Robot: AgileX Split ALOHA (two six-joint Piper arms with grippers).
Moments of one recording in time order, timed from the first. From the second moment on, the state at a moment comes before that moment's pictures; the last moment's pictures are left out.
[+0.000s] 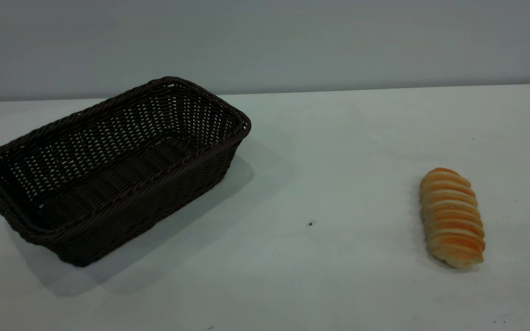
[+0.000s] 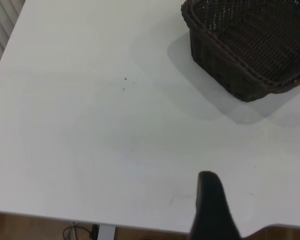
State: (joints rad) left arm 0.05 -0.02 -0.49 0.05 1.14 -0.10; right arm -0.13 0.09 -0.48 0.18 1.13 -0.26
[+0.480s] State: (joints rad) left arm 0.05 -0.02 -0.49 0.05 1.14 -0.10; right arm -0.12 0.09 -0.48 0.18 1.13 -0.26
